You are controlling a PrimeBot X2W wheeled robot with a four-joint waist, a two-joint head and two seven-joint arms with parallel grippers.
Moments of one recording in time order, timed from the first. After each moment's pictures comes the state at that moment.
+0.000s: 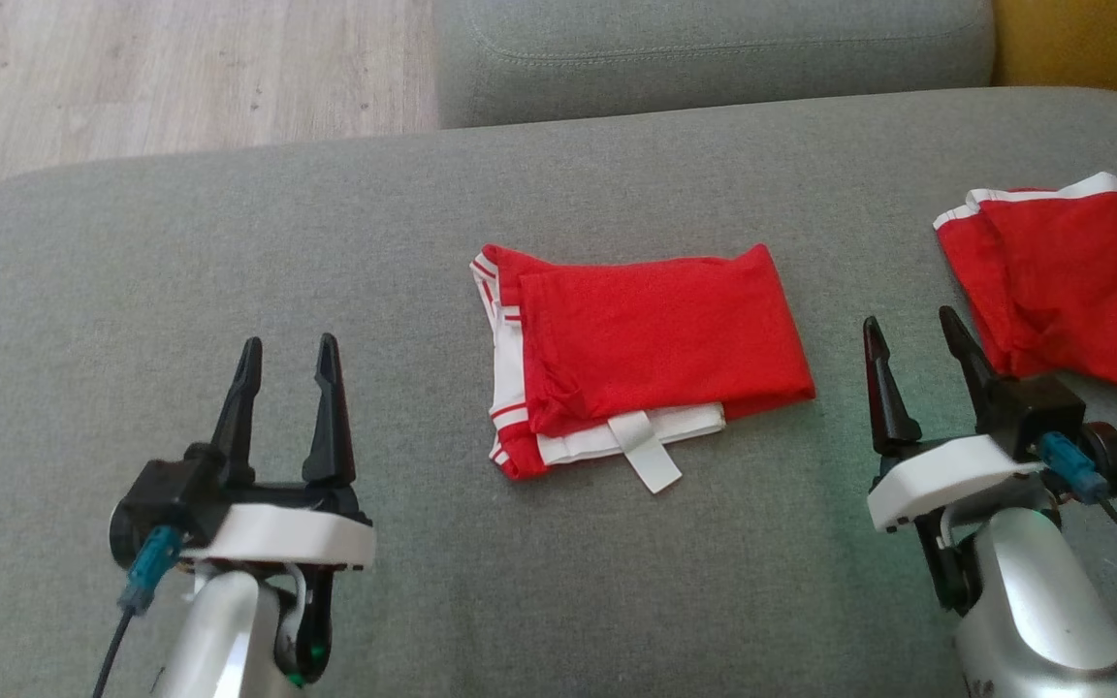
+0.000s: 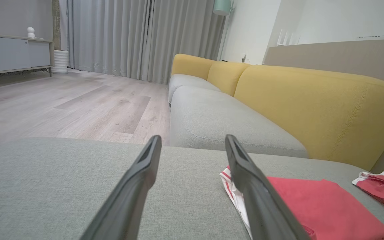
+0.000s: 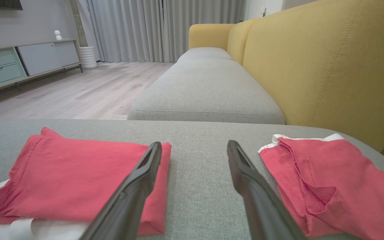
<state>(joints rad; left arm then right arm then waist) -0.22 0.05 -0.13 0.34 -0.29 -0.09 -0.25 -0.30 -0.06 0.01 0.55 0.00 0.13 -0.25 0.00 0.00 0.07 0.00</state>
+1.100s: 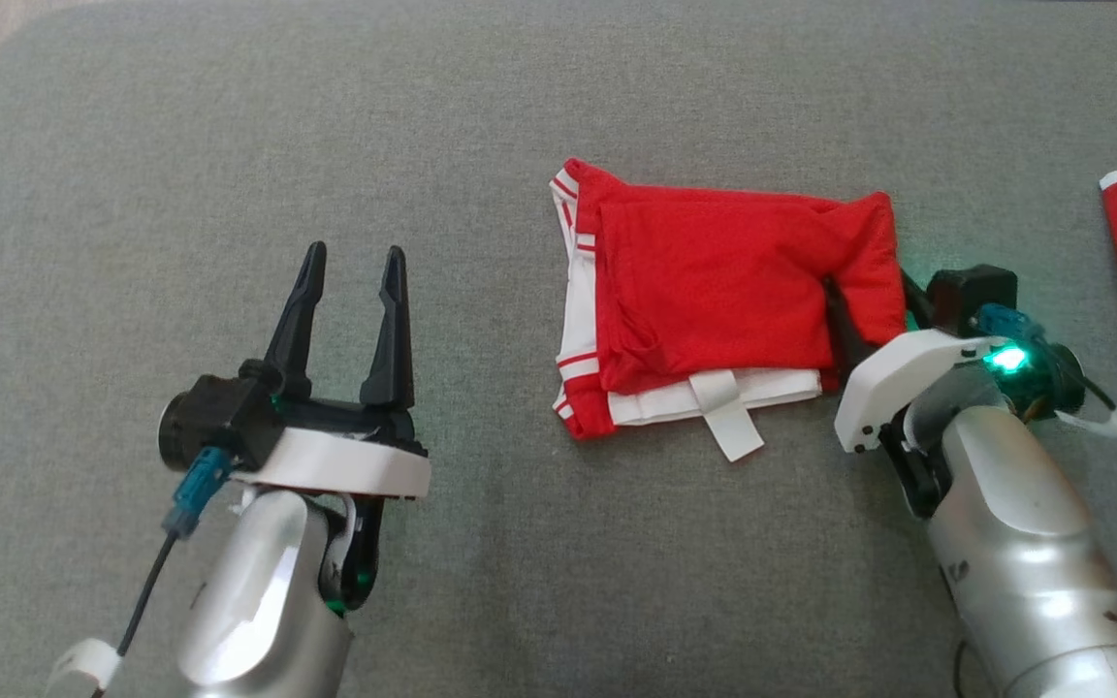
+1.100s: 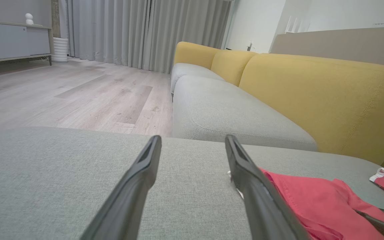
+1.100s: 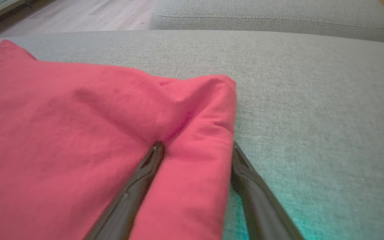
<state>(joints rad) -0.35 0.04 -0.26 0.33 -0.32 -0.07 -0.25 -0.59 -0.07 0.09 0.92 0.05 0.13 -0.08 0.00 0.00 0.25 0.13</state>
